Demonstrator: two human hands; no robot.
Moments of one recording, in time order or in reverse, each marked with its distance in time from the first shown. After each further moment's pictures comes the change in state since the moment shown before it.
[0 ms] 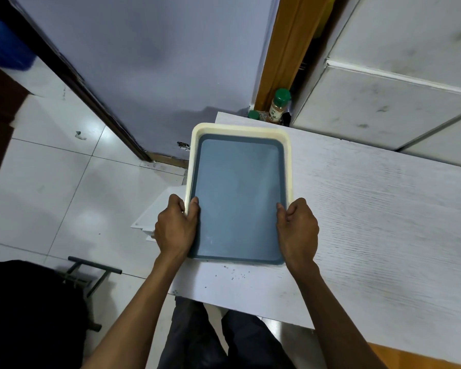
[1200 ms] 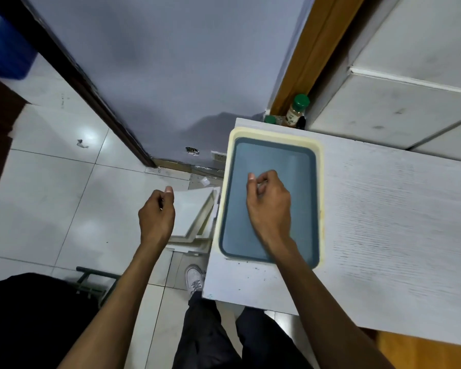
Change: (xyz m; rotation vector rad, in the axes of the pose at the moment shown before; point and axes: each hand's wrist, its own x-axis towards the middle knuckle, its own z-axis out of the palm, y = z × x) left_hand 0.069 -0.057 -0.064 -0.363 -0.076 0.001; right_hand -0.026 -0.130 0.036 0.111 -0.022 -0.153
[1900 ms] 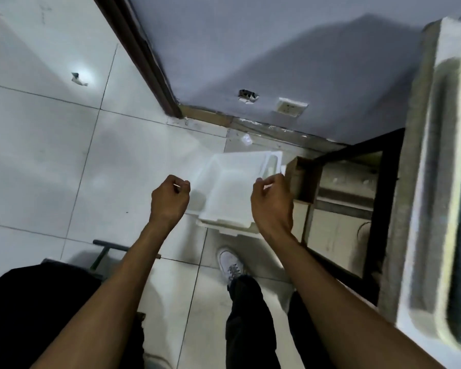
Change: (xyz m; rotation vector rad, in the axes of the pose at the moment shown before) left_hand 0.204 -0.245 -0.010 0.219 -0.228 -0.221; right_hand -0.022 0.028 0.337 -0.052 -0.203 0.403
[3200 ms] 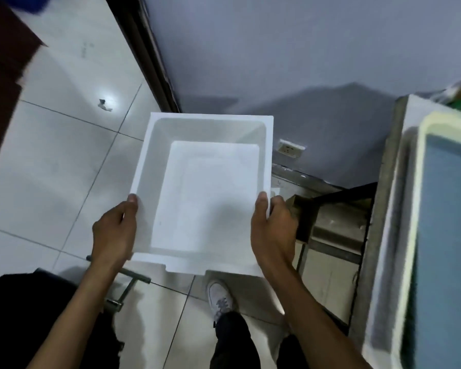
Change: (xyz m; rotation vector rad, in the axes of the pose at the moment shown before) left_hand -0.060 0.013 -0.081 -0.085 0.261 -0.022; right_hand -0.018 -0.043 -0.053 0.028 0.067 -0.207
